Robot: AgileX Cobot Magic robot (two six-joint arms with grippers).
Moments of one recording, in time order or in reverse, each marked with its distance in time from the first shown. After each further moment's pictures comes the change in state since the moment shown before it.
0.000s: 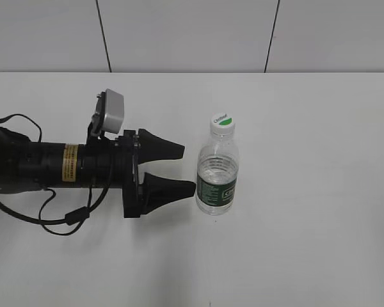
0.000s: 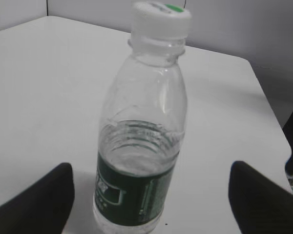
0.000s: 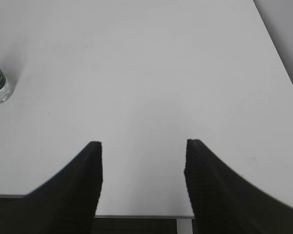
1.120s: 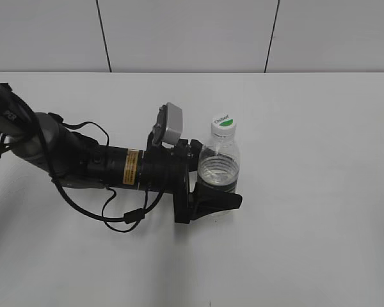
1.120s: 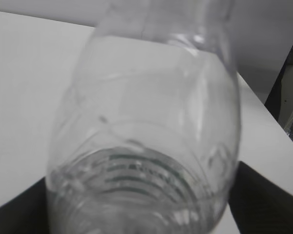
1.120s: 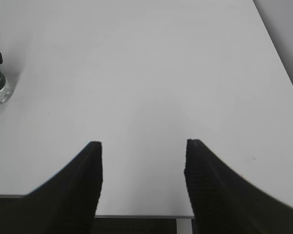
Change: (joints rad) left arm -0.152 0.242 -0.308 0.032 -0.001 -0.063; right arm 0.000 0.000 0.000 -0.001 0.000 0.000
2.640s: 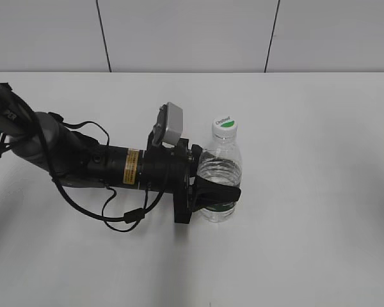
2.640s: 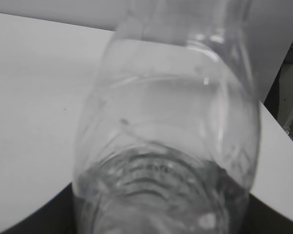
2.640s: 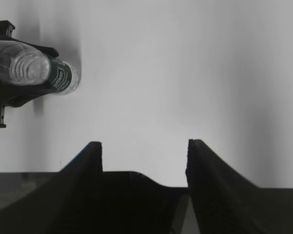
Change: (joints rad) left arm -0.001 0.000 -0.003 0.005 -0.002 0.000; right arm -0.001 0.944 -0.430 0.243 0.031 0.129
